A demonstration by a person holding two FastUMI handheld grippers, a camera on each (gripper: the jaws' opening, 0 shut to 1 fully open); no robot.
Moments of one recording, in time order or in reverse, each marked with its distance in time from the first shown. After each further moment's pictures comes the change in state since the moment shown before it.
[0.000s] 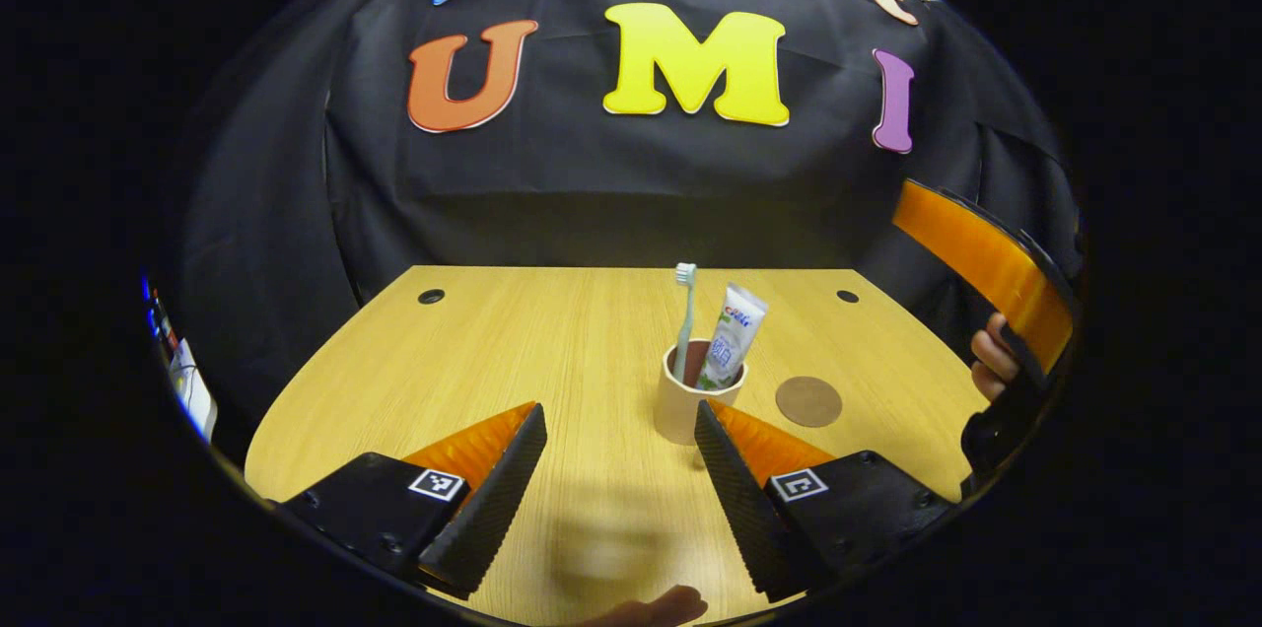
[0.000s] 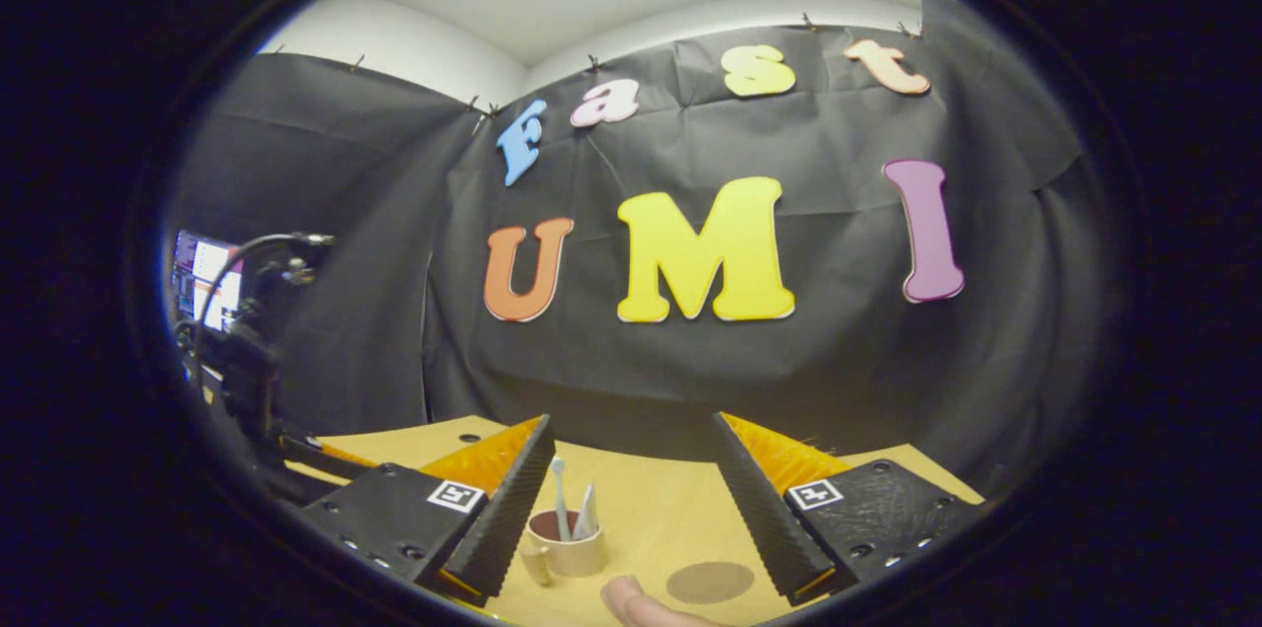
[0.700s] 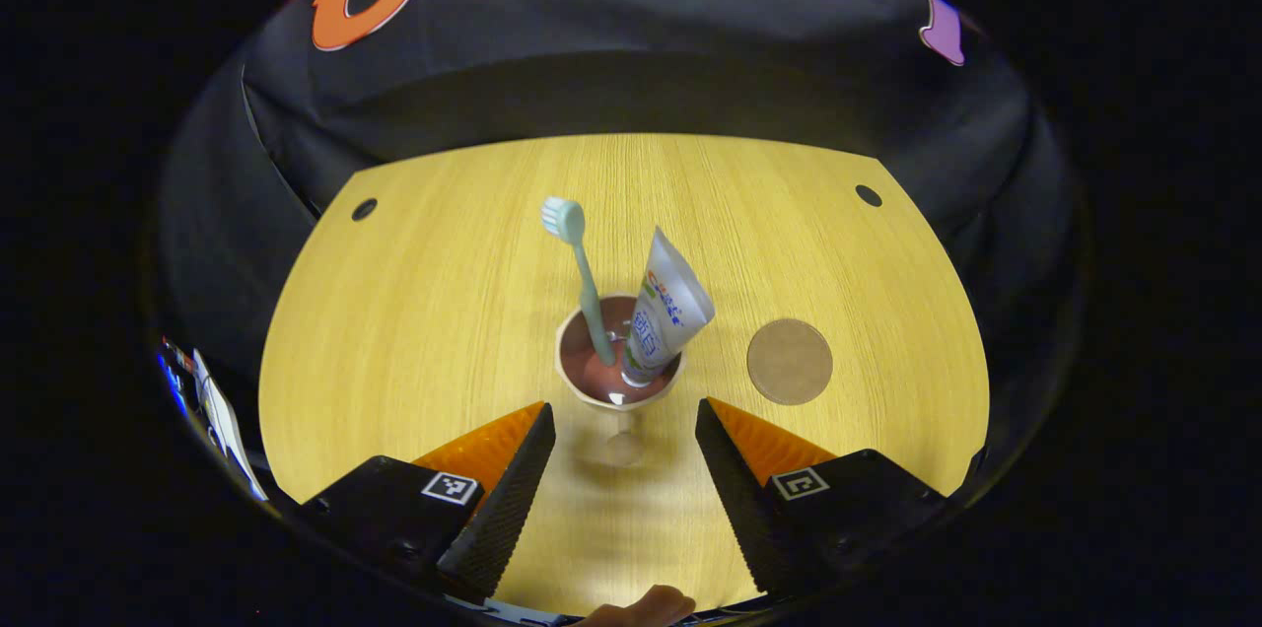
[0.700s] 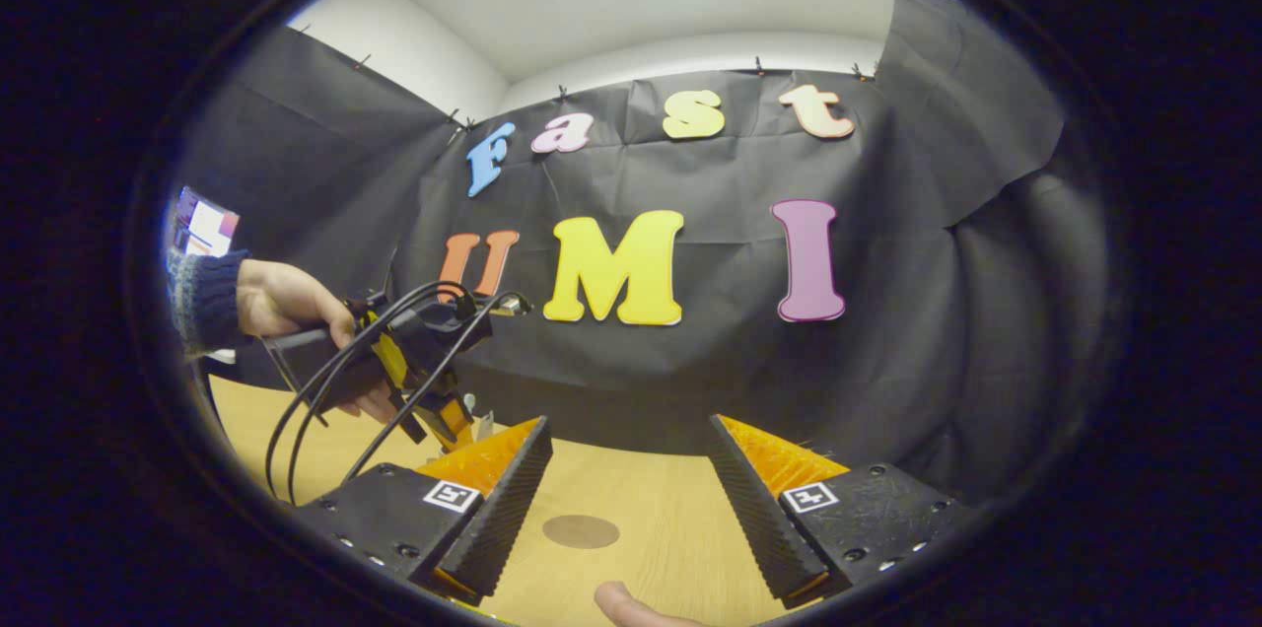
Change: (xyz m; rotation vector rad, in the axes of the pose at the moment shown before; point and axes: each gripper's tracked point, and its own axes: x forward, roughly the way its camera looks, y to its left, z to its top) left arm 0.076 -0.067 -0.039 -0.032 0.545 0.023; right arm -0.131 -0.101 -0.034 -0.043 -0.063 -0.138
